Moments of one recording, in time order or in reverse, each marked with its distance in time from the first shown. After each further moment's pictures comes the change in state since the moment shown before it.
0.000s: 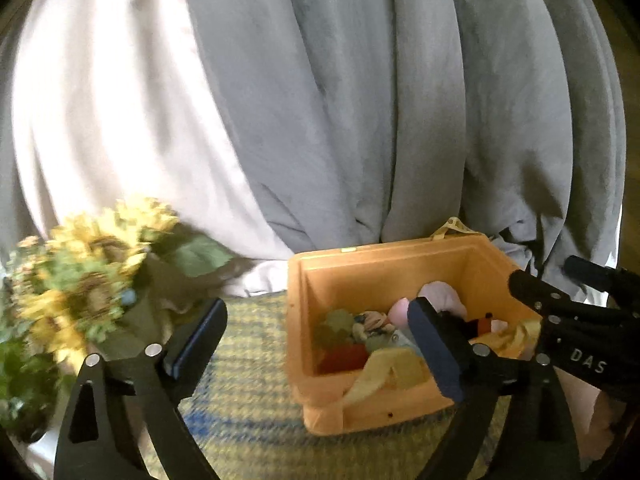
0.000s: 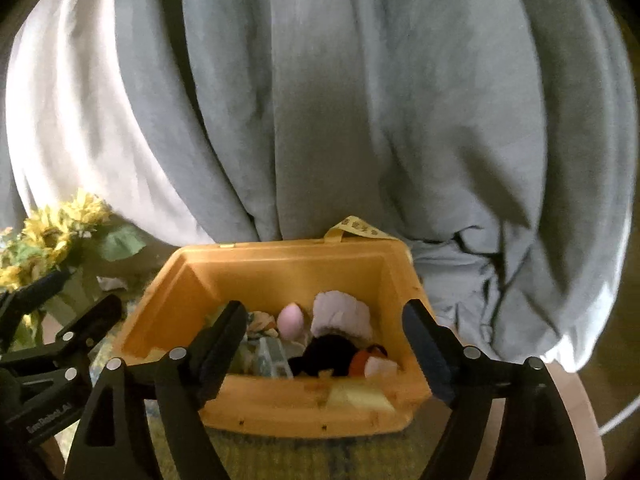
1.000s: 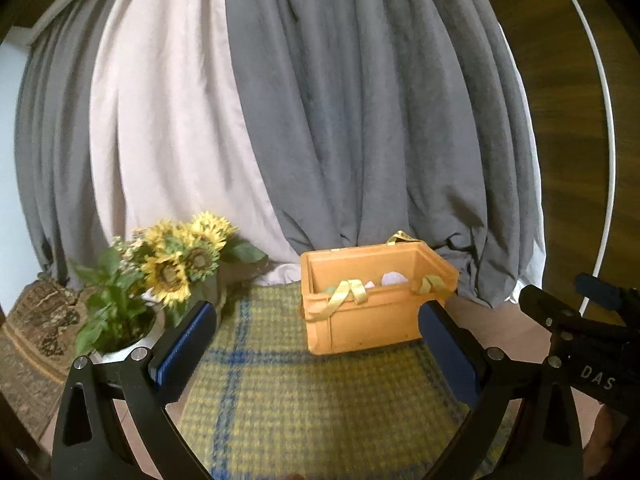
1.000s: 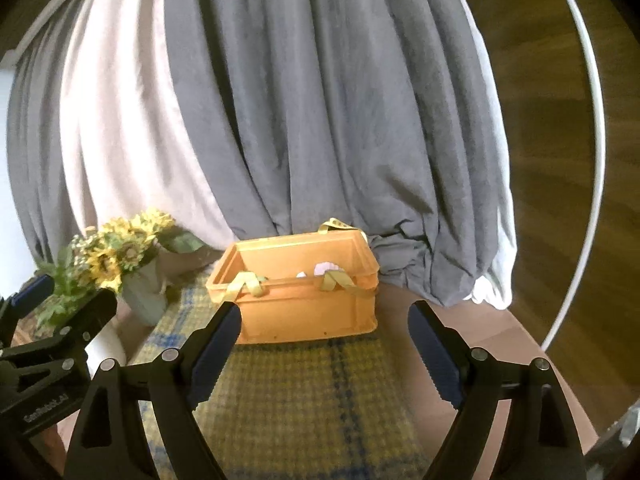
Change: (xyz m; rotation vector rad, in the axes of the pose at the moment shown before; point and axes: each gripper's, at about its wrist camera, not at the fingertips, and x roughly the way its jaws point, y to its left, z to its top) left arm -0.245 -0.003 -0.073 -0.004 -0.148 -0.001; right arm -0.240 0.002 -0.092 0.053 -0.143 -0.027
